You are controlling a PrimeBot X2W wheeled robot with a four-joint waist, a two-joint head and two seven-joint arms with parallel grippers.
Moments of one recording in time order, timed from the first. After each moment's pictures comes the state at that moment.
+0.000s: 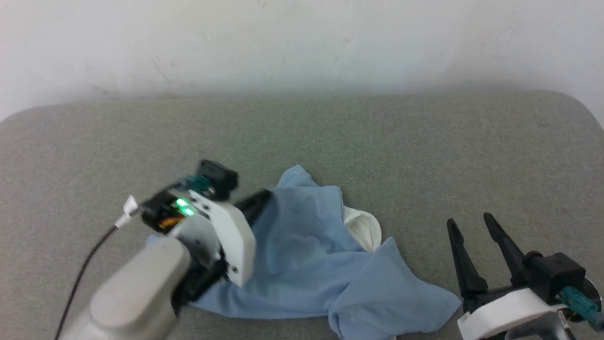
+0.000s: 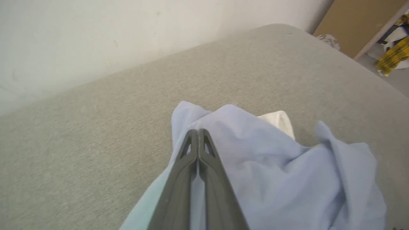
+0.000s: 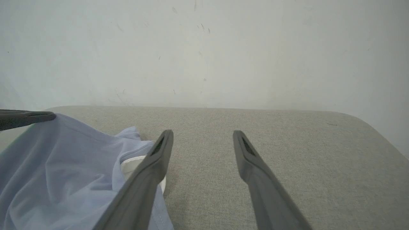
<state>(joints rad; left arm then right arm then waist) -0.56 0.49 -0.79 0.25 -0.75 -0.03 0.22 0.11 -0.05 0.03 -0.13 0.15 0.13 -0.04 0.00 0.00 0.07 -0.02</state>
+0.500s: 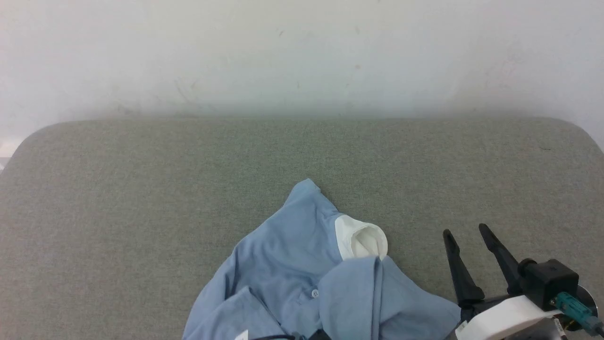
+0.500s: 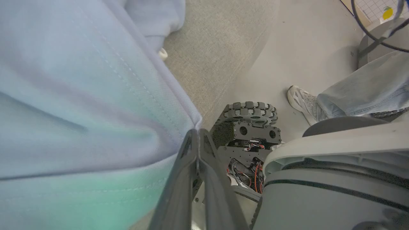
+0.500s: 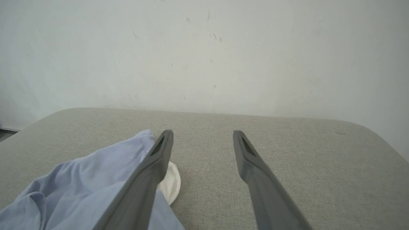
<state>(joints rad) -0.24 0.46 -1.11 -0.07 -0.81 -0.06 0.44 0.14 -0.05 0.04 -0.13 0.15 0.13 -0.02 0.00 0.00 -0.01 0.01</state>
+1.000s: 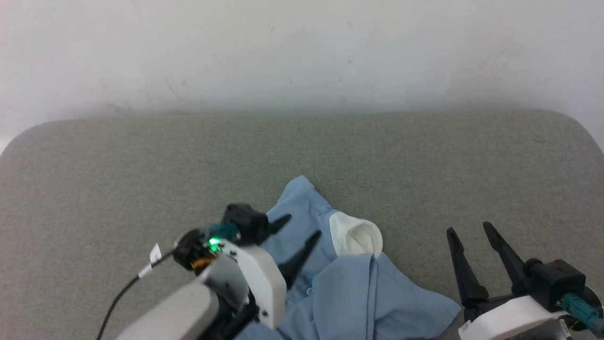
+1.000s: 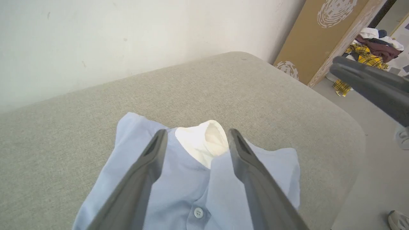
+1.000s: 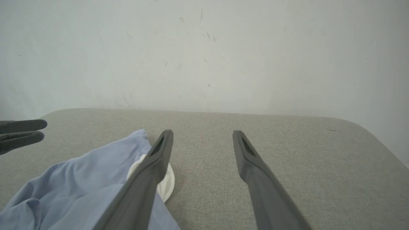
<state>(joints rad) -0.37 0.47 -0.83 -0.05 -0.73 0.10 0.18 0.15 -0.05 0.03 -0.16 0.15 0.13 -0.01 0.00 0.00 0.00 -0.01</state>
